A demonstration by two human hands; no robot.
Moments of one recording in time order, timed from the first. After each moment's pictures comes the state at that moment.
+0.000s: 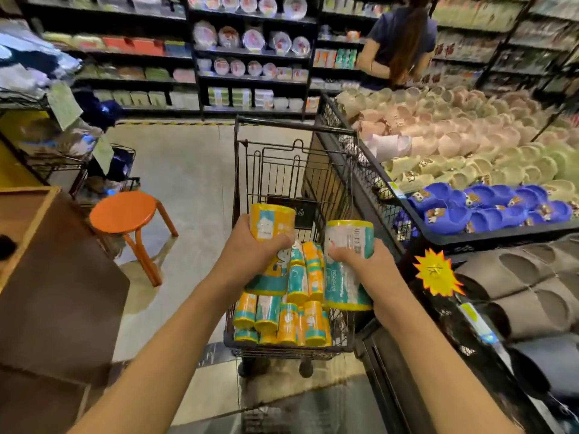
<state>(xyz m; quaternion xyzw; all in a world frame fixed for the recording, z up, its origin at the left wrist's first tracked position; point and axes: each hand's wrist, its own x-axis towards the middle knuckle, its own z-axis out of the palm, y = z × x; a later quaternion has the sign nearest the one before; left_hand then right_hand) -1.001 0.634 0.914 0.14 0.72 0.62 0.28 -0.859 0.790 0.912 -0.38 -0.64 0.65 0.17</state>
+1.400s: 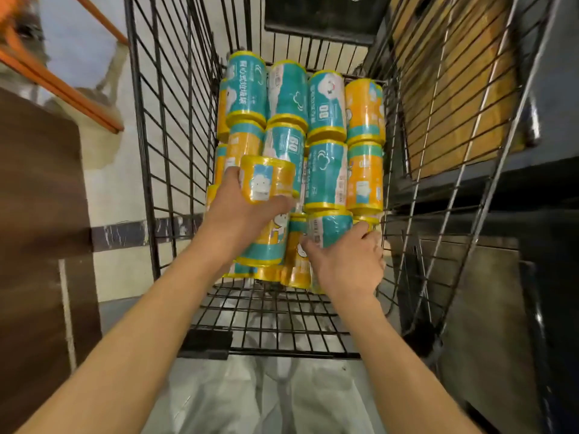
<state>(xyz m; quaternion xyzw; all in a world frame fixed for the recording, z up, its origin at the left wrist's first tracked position) -1.116 0.748 0.562 -0.04 0.76 0.50 0.42 -0.979 0.850 0.512 -0.55 -0.78 0.21 -0.20</state>
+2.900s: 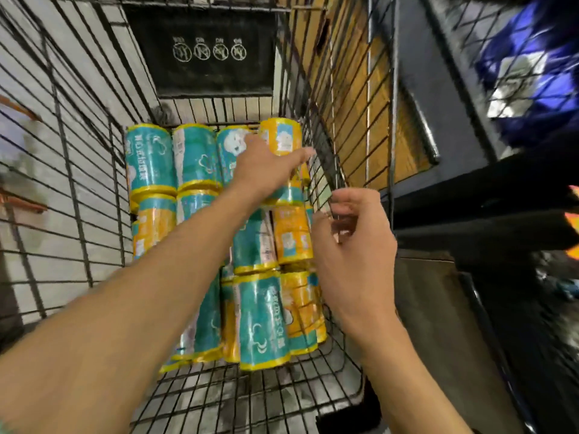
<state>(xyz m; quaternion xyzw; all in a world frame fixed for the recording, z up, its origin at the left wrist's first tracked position) -1.160 0.981 0.507 0.11 0.83 0.38 0.39 -0.993 0.959 0.596 -0.52 -0.73 0.41 0.18</state>
